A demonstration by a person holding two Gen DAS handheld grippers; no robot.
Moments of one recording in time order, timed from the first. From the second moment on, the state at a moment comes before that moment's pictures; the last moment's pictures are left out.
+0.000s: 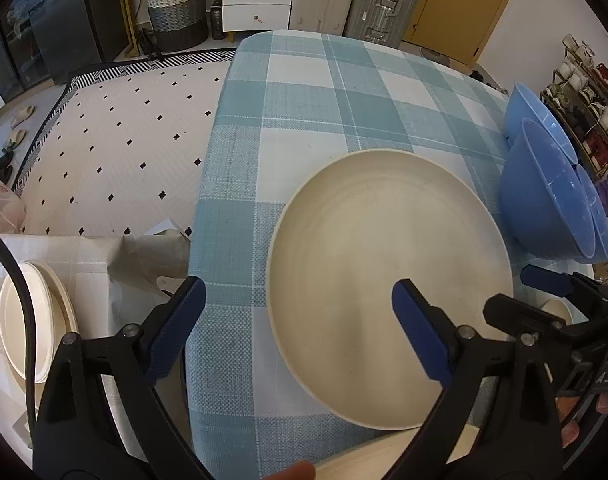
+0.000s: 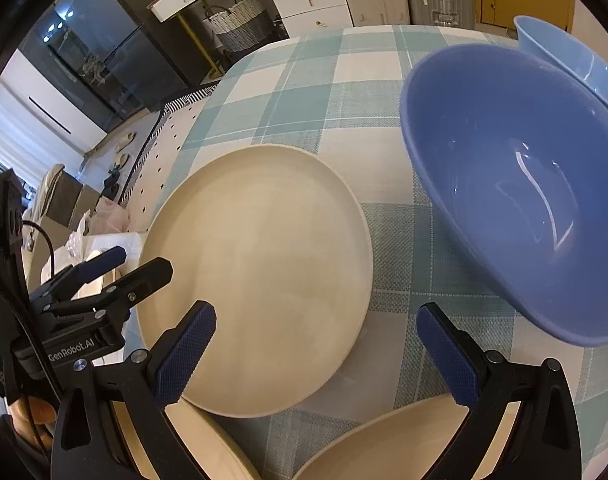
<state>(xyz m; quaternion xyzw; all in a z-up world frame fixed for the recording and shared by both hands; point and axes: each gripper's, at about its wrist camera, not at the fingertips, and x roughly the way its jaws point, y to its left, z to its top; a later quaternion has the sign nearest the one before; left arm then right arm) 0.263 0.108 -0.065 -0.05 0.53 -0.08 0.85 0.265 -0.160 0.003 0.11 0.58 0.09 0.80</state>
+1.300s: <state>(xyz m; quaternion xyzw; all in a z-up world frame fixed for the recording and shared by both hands) 0.276 0.094 -0.090 -0.03 0.56 -0.07 0.83 0.278 -0.154 -0.017 0.12 0.59 0.09 0.79</state>
